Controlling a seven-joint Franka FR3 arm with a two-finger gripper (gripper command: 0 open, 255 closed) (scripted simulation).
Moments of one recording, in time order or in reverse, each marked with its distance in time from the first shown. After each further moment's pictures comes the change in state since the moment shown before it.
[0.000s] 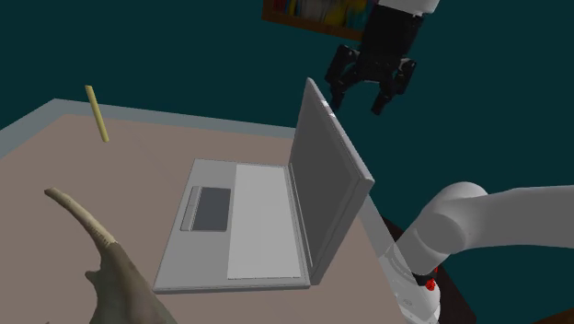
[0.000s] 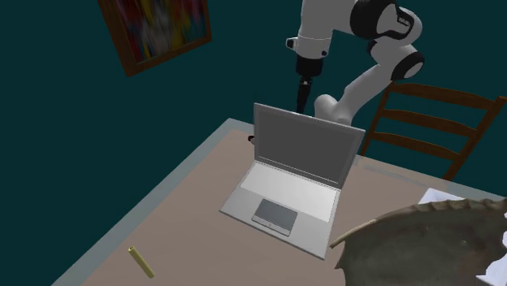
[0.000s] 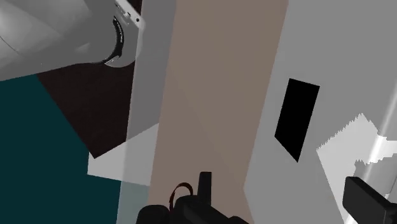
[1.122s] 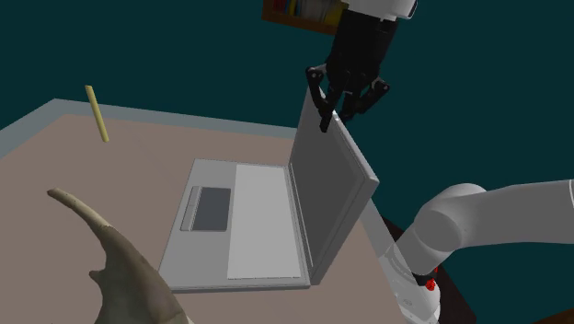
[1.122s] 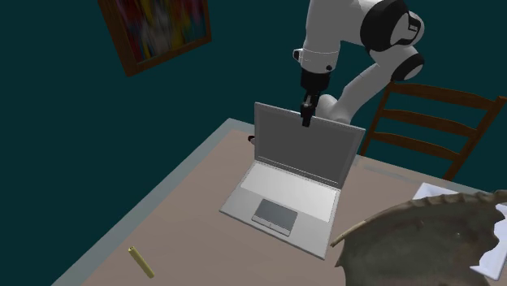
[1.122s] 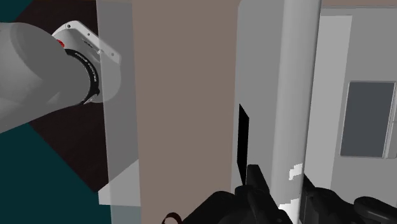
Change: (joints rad) arm -0.066 0.069 0.157 0.069 0.074 0.019 0.257
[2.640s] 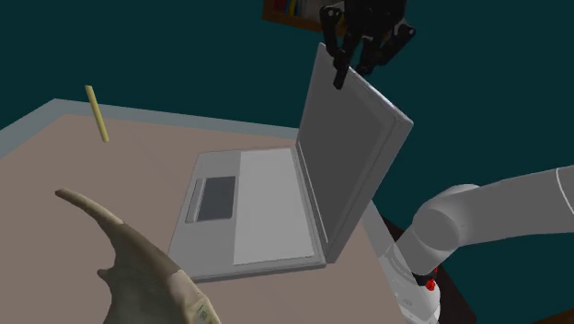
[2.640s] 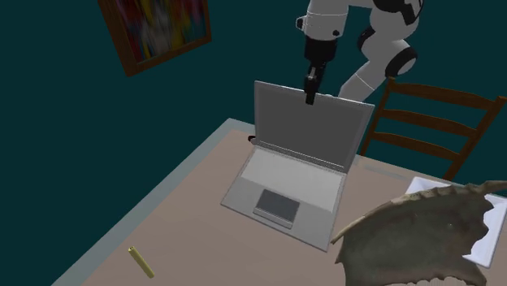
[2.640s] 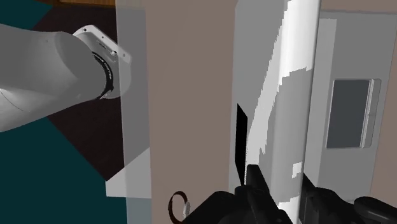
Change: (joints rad) arm -0.039 0.127 -0.001 0.294 -0.043 -0.175 0.046
